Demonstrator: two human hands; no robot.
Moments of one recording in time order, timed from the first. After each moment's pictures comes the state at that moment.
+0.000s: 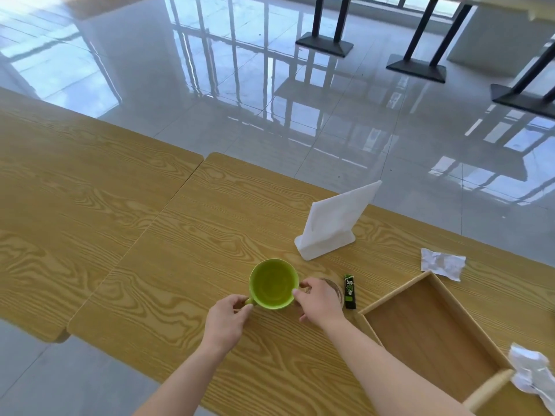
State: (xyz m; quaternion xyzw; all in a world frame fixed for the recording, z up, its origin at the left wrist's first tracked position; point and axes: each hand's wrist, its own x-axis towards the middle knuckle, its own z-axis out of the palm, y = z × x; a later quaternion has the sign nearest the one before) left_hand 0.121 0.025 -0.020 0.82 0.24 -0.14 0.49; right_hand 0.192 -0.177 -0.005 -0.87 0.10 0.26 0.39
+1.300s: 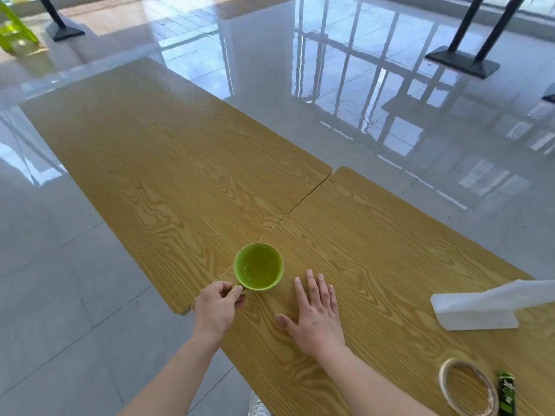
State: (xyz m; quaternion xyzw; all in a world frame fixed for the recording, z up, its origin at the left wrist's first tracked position) left_hand 0.091 0.256 -0.032 0.65 0.47 0.10 0.59; right_hand 0.185 0.062 -0.075 -0.94 -0.30 0.17 0.08
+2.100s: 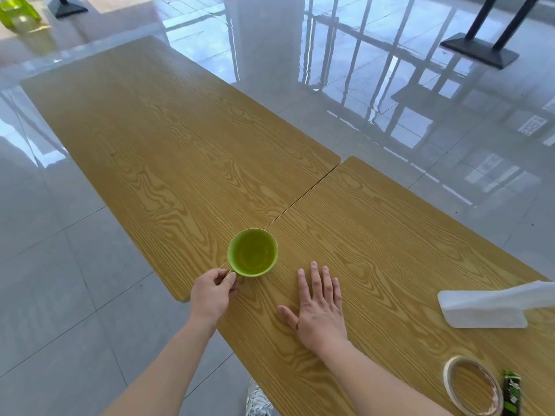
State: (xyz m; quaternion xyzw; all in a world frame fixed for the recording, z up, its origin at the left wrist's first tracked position) left_hand 0.087 0.273 -0.045 0.64 0.49 0.12 0.58; right_hand 0.184 0.063 -0.081 -0.93 -0.32 0.17 0.03
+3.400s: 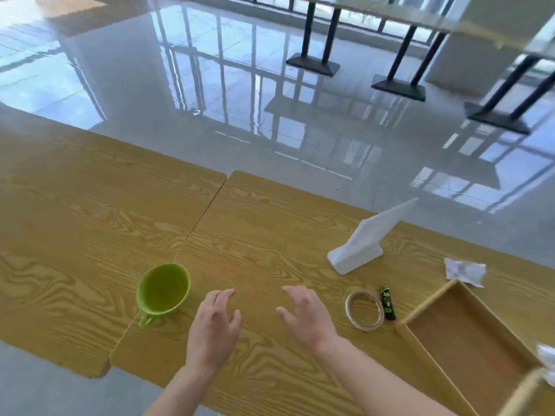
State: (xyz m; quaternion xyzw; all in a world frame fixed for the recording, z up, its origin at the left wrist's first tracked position) left_hand 0.114 0.155 0.007 0.93 0.11 0.02 0.34; right_hand 0.170 -0.048 -0.001 -0.95 -0.10 0.15 0.27
